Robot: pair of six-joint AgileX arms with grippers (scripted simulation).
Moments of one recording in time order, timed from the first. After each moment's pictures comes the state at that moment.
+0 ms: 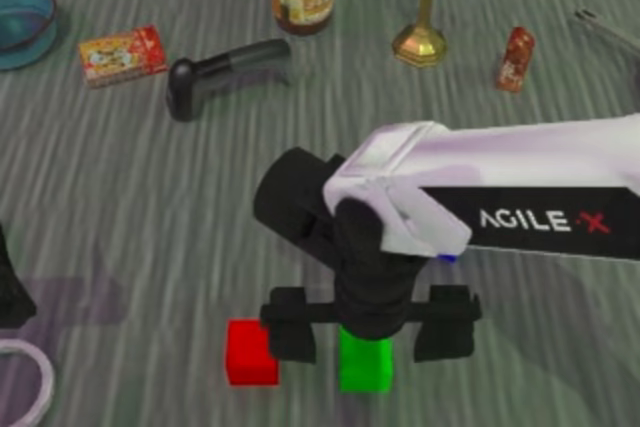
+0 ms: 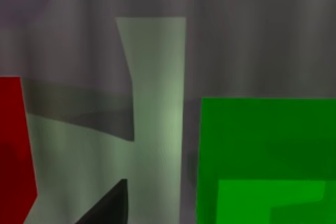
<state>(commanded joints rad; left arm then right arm) 0.02 0.00 0.00 0.00 0.00 0.00 0.91 2.04 1.36 -0.88 0.01 0.91</state>
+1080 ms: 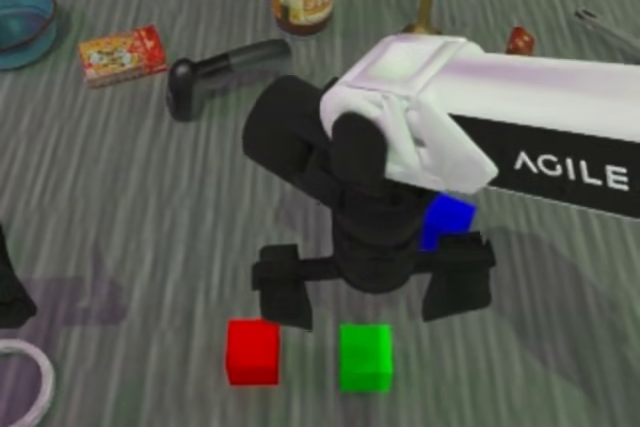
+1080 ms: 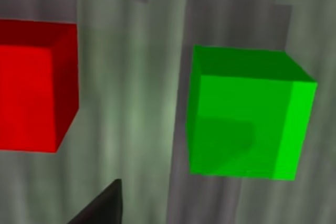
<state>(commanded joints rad) 0.02 0.00 0.00 0.00 0.00 0.00 0.90 1.98 1.55 -1.14 0.01 0.84</state>
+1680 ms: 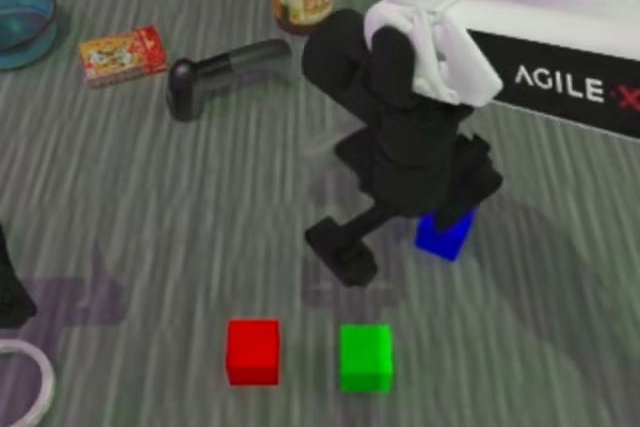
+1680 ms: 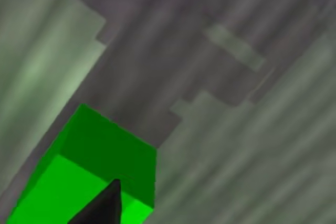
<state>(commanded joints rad) 0.02 0.00 0.00 0.00 0.00 0.00 0.71 2.11 1.69 -1.19 0.00 0.08</state>
